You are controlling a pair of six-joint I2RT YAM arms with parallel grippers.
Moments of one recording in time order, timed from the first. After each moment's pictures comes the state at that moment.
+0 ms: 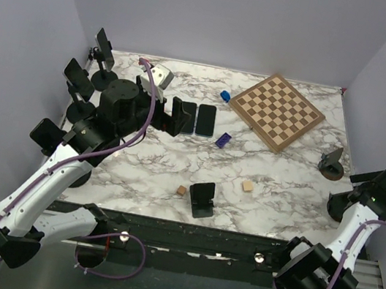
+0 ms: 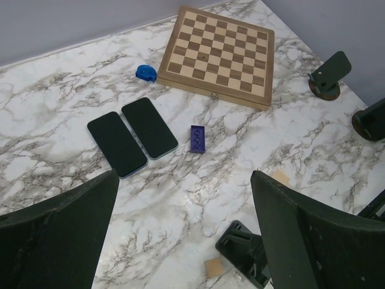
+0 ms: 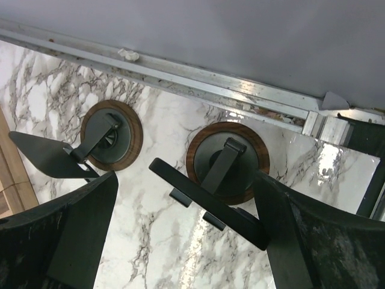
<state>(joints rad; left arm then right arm) -0.58 1.00 1.21 -0.43 0.07 -0.16 -0.73 0.96 0.71 -0.43 0.21 0.55</state>
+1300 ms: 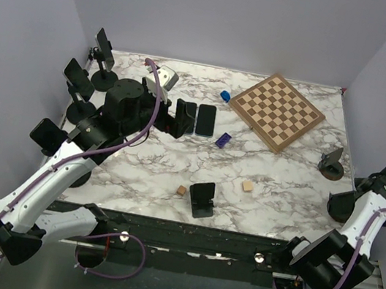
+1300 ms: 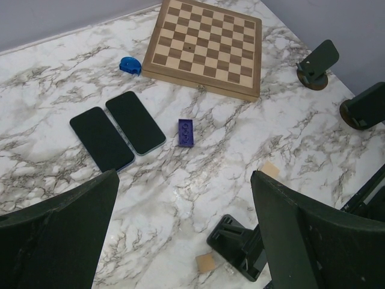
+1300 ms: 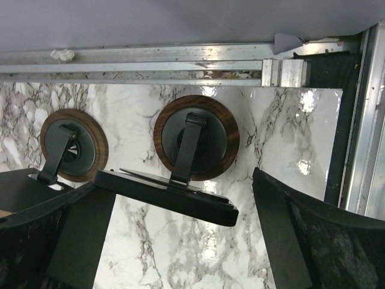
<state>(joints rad) -0.59 1.03 1.21 -0.43 0.12 -0.18 -0.73 1.10 0.86 -0.71 0.33 0.79</state>
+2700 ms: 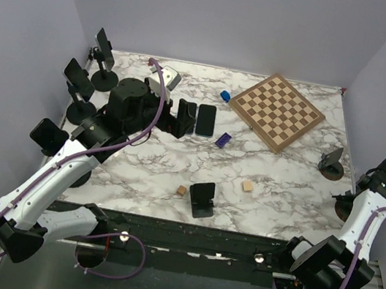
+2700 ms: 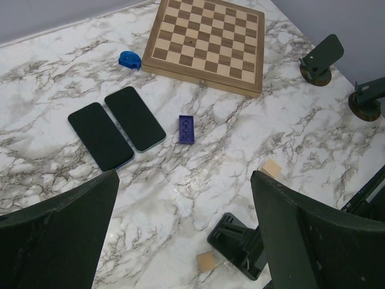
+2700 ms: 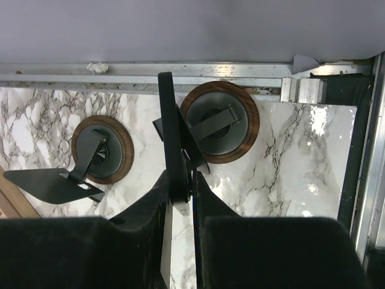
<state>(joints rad) -0.59 1.05 1.21 -0.43 0.12 -0.18 -0.66 1.09 0.89 -0.70 0.39 0.82</state>
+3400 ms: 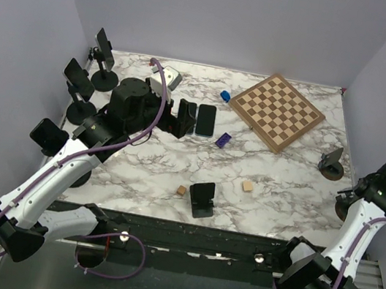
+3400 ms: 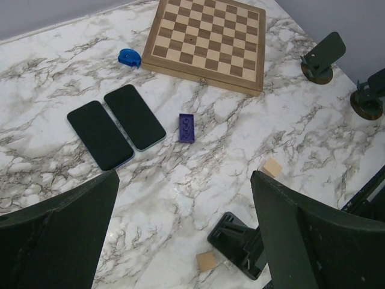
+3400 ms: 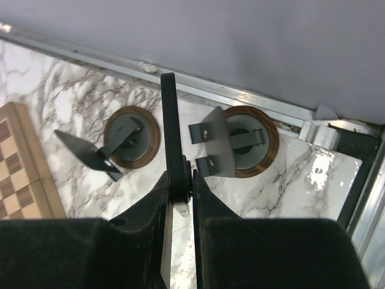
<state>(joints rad) -0.59 1.06 1.21 -0.43 0.13 -0.18 -0.65 0.97 0.89 -0.61 0.31 0.57</state>
